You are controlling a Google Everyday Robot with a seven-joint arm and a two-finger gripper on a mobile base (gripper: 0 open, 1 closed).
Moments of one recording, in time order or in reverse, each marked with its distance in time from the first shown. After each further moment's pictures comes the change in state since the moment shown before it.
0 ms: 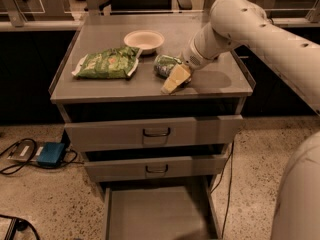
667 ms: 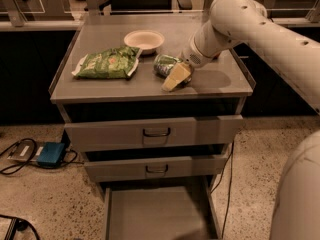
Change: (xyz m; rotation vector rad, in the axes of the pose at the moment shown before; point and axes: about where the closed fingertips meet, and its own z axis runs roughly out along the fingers) arm -0.004 -0.001 -0.005 0.000 0.000 0.000
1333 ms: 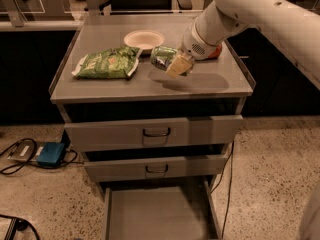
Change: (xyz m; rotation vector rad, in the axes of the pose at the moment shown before) arm -0.026 0.027 -0.052 -0.014 0.023 -0.089
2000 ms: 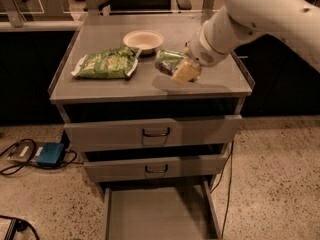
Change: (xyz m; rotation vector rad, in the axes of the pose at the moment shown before) arm 0.007 0.032 -0.030 0.056 0.001 -0.019
